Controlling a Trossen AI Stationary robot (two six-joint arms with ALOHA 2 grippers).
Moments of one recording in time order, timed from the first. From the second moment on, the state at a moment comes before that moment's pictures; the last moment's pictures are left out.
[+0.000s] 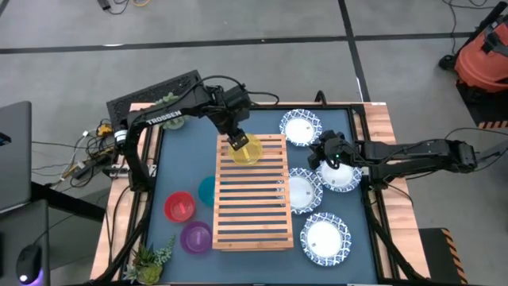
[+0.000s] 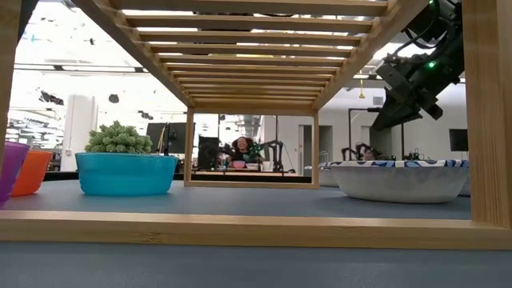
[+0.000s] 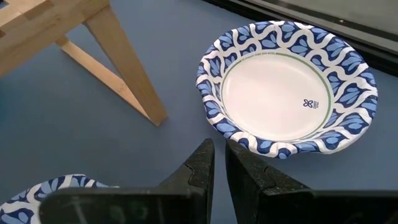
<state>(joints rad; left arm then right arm) 0.35 1.80 1.90 -1.26 0.08 -0.26 -0.15 0.91 0.48 -0.31 0.47 0.57</state>
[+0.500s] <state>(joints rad) 0.38 1.65 1.90 -1.26 0.14 -0.24 -0.15 0.90 0.48 -0.31 0.47 0.57</state>
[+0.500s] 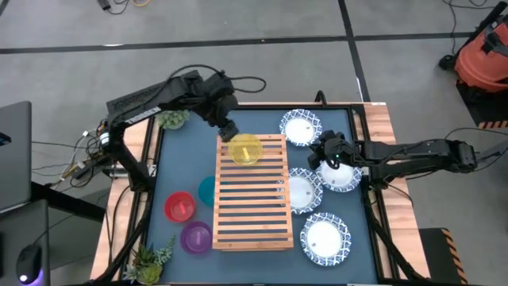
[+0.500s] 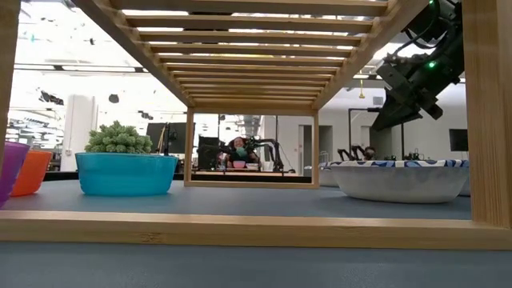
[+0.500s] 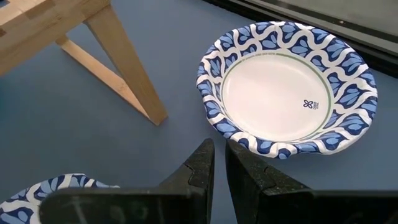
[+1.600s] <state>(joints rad) -0.06 1.06 0.83 -1.09 0.13 -0.58 -0.15 0.90 0.48 -0.34 0.47 0.57</state>
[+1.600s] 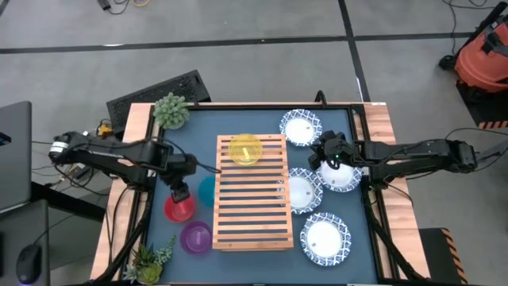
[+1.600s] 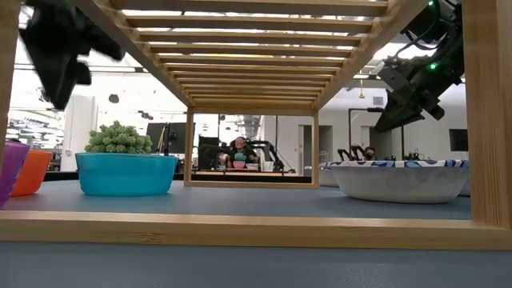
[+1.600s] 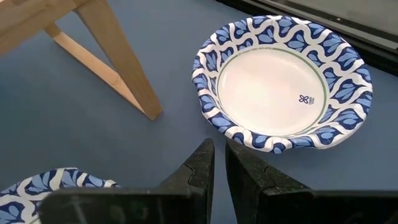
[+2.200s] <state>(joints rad) -0.09 1.06 0.57 -0.92 0.11 -0.55 -0.15 0.90 0.48 -0.34 0.47 0.60</state>
